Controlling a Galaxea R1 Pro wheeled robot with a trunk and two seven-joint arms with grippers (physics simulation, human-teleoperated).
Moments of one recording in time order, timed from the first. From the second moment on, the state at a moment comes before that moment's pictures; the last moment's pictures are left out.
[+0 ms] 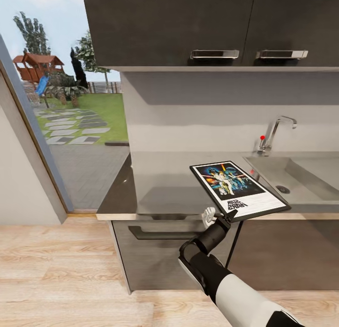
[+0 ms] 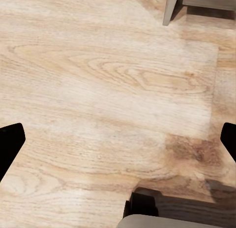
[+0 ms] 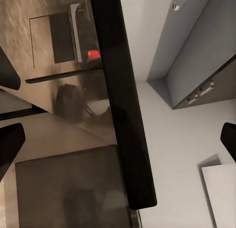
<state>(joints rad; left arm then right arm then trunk) 0.06 0.05 0.19 -0.63 0.02 -0.14 -0.01 -0.72 0.17 0.67 -0.58 -0.08 0.99 -1.48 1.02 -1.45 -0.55</state>
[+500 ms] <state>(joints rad) 0.06 0.05 0.19 -0.63 0.02 -0.14 -0.01 -0.72 0.17 0.67 -0.58 -0.08 0.99 -1.48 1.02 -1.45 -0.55</state>
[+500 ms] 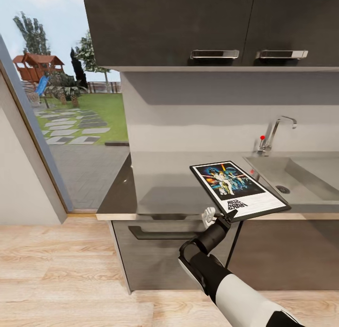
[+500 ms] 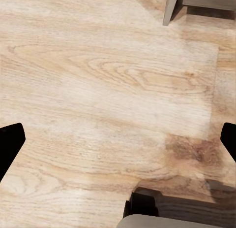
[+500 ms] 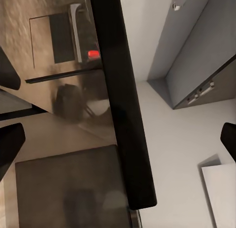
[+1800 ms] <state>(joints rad) 0.06 0.05 0.19 -0.63 0.02 -0.14 -0.01 -0.72 0.17 0.67 -0.58 -0.08 0.99 -1.48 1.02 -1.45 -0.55</state>
